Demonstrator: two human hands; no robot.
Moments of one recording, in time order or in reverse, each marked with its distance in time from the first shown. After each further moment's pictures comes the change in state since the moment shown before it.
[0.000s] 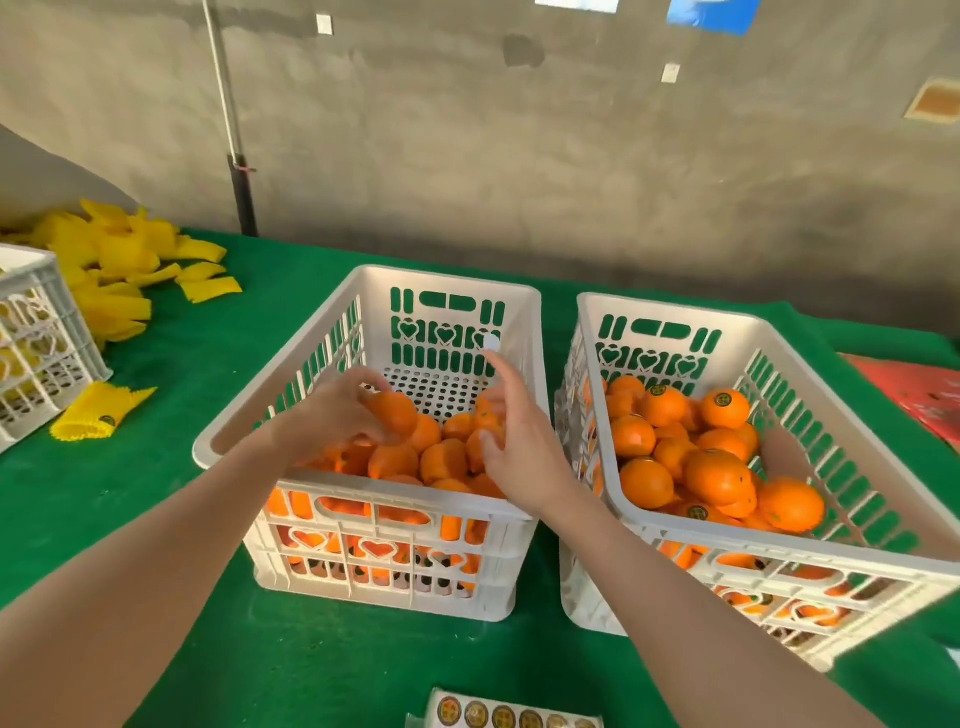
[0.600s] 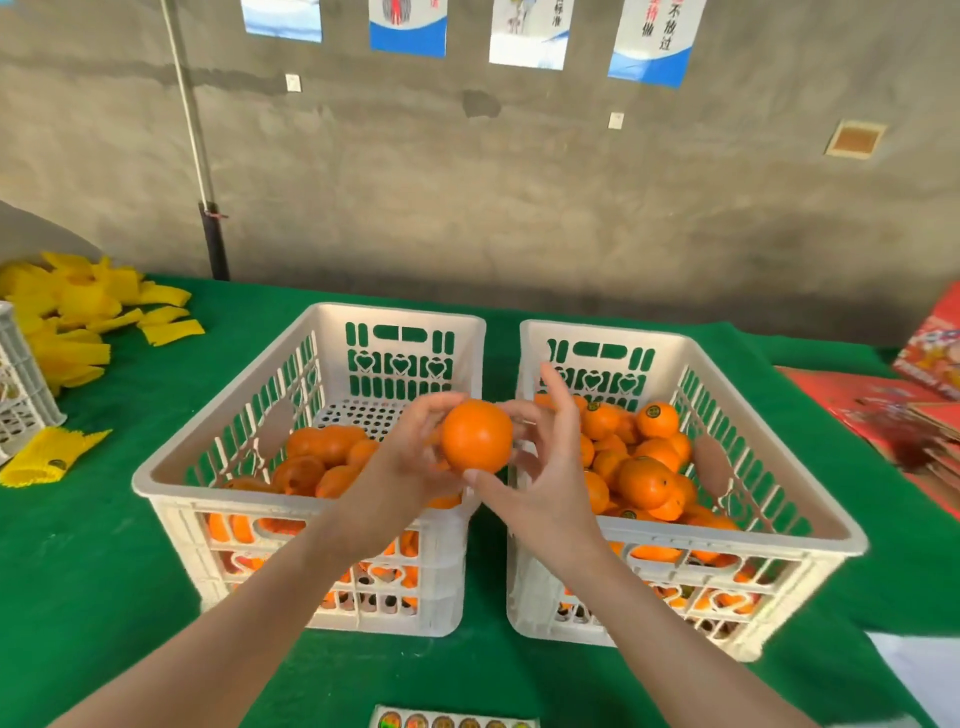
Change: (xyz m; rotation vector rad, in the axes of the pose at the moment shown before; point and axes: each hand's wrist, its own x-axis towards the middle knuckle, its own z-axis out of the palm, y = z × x) left_hand -0.097 0.101 0.116 -0.580 -0.122 0.285; right_hand -0.071 -0.002 -0.070 0.411 0.247 -0.086
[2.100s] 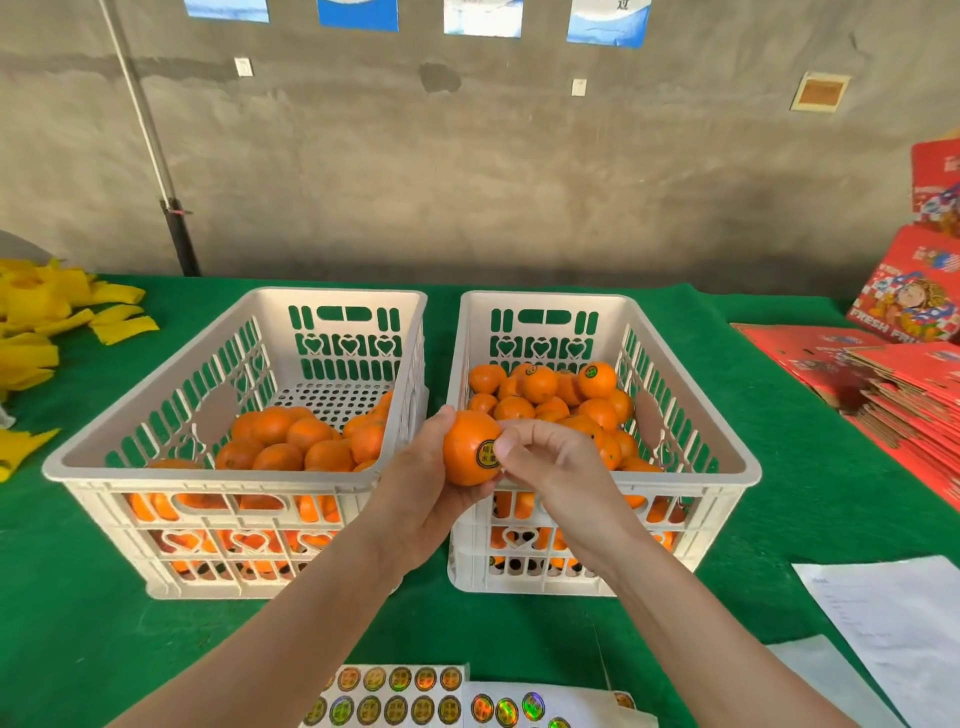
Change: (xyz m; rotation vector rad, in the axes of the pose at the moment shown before) left_hand -0.004 -0.038 0.110 -0.466 0.133 -0.244; right_hand -0.040 -0.013 -0.098 0.193 -0.063 0.411
